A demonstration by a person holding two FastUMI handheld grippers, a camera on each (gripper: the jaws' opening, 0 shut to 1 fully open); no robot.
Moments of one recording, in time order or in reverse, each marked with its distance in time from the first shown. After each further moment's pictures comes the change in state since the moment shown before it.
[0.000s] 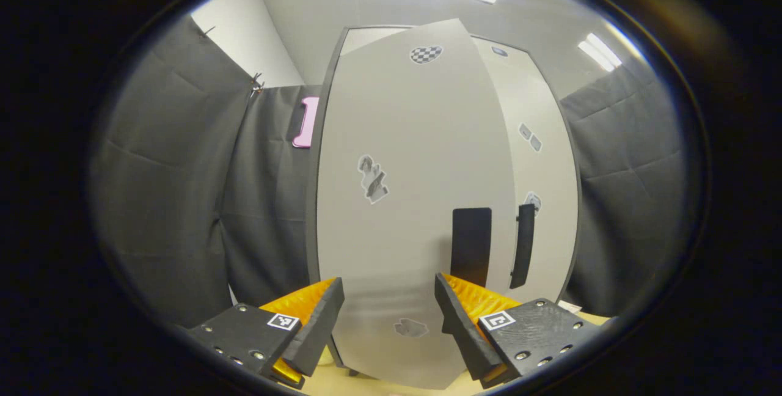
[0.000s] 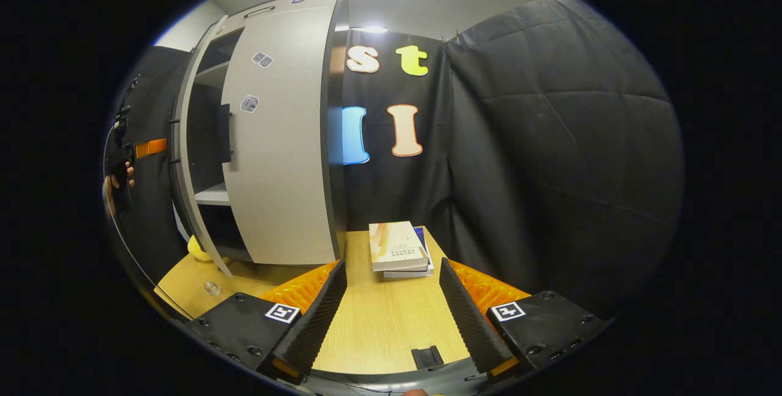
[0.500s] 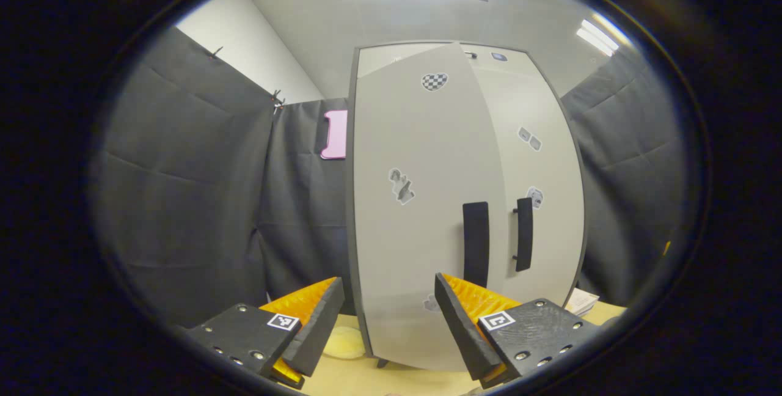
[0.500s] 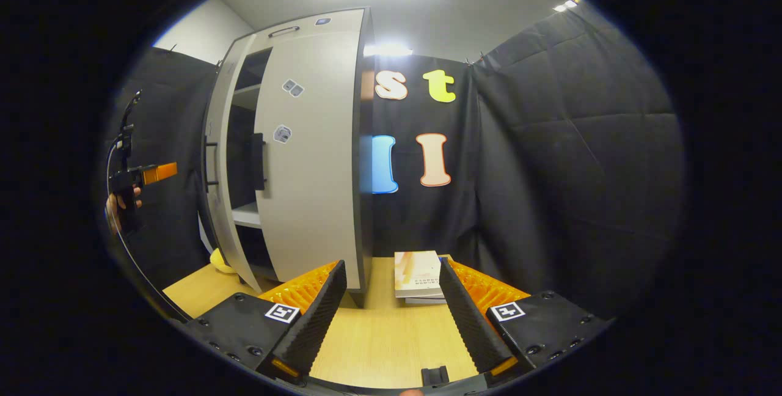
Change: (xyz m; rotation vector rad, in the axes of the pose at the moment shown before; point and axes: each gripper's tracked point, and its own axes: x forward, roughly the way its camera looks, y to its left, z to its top) left arm -0.086 0.028 0.013 0.079 -0.007 0.147; right arm -0.009 0.030 0.054 -0.005 -0.139 0.180
